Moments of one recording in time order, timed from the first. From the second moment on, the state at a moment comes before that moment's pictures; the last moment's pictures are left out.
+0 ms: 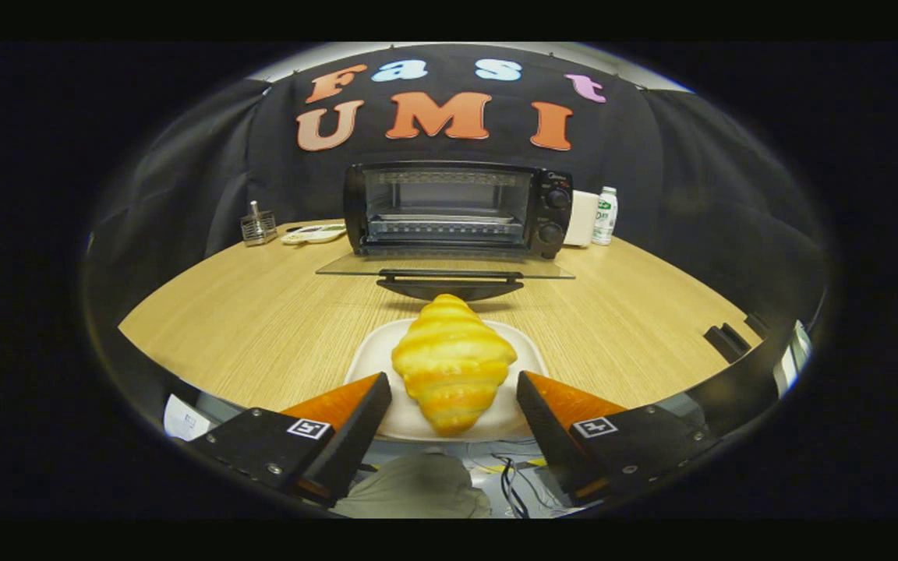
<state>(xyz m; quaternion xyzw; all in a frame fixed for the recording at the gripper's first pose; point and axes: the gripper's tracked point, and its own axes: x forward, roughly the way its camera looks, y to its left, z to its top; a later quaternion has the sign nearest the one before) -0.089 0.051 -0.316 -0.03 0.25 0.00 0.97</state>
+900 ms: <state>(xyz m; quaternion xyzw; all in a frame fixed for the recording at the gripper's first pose) -0.096 0.058 -0.233 0.16 0.16 0.06 0.97</state>
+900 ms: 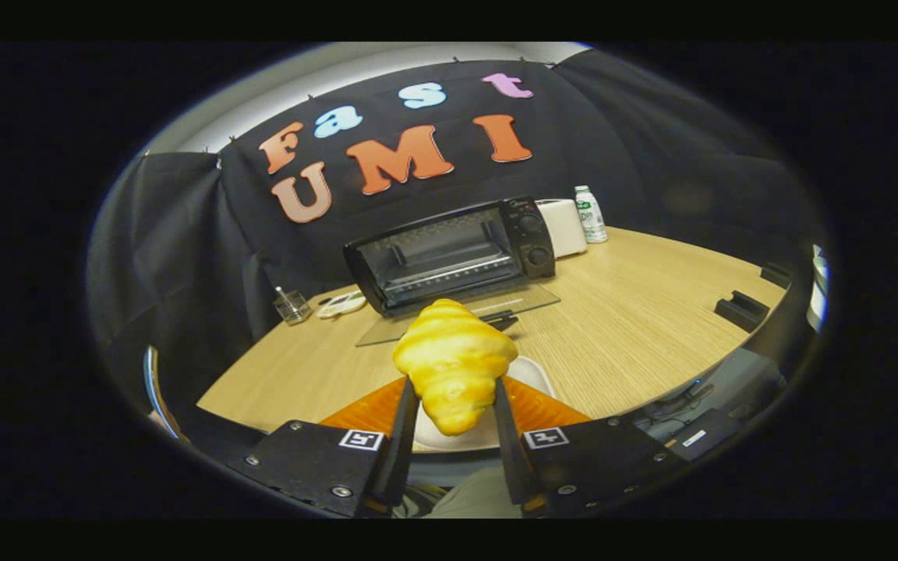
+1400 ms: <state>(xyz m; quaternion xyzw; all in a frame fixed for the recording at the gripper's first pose) 0.011 0.103 -0.200 0.24 0.14 0.12 0.95</state>
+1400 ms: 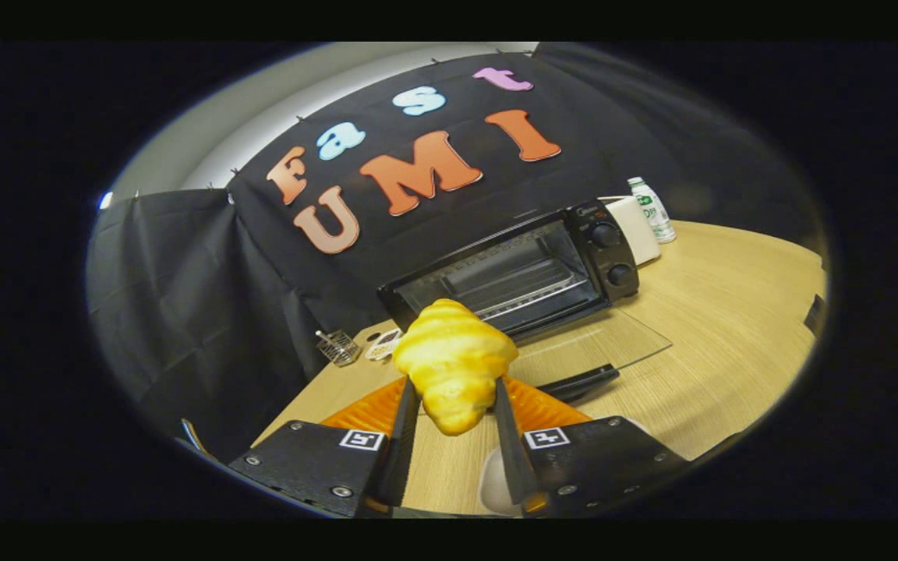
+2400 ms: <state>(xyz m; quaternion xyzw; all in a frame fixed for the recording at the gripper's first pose) 0.166 0.150 -0.200 0.44 0.20 0.15 0.86</state>
